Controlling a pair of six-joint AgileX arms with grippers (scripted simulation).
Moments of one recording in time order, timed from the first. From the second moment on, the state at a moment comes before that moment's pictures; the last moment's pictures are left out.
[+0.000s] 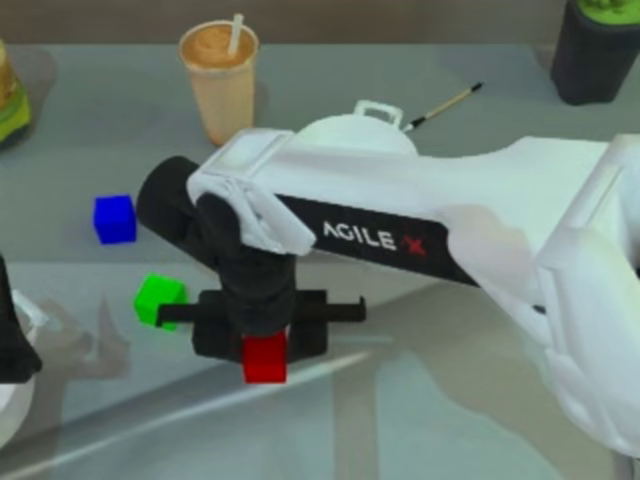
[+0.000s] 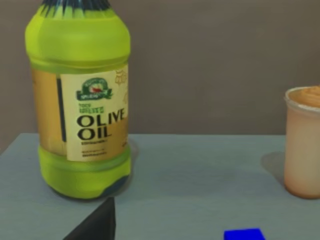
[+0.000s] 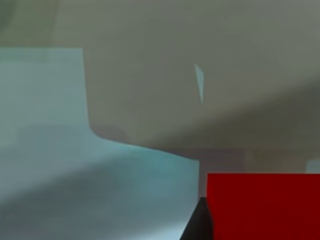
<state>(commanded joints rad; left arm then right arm) 0.00 0.00 0.00 0.00 0.00 0.00 0.94 2.43 1.98 -1.10 0.03 0.95</state>
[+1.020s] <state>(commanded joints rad) 0.00 0.00 0.00 0.00 0.00 0.00 0.94 2.43 1.98 -1.10 0.03 0.95</state>
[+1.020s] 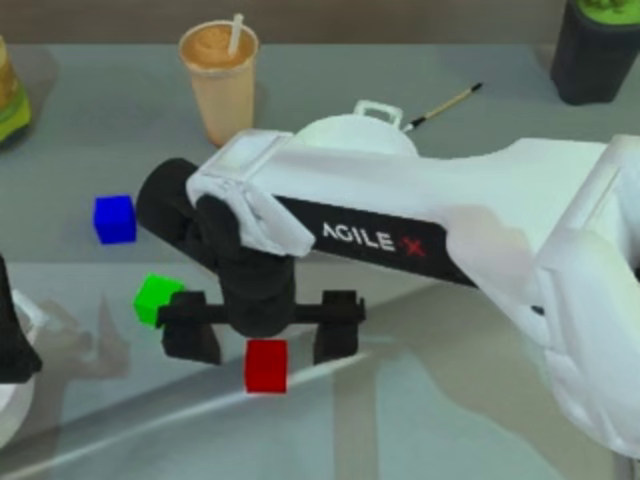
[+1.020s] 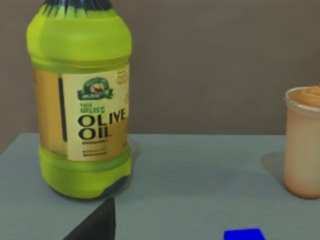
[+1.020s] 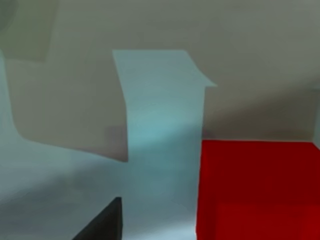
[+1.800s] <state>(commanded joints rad) 0.00 0.00 0.00 0.00 0.00 0.00 0.94 2.39 2.19 -1.35 0.03 0.95</state>
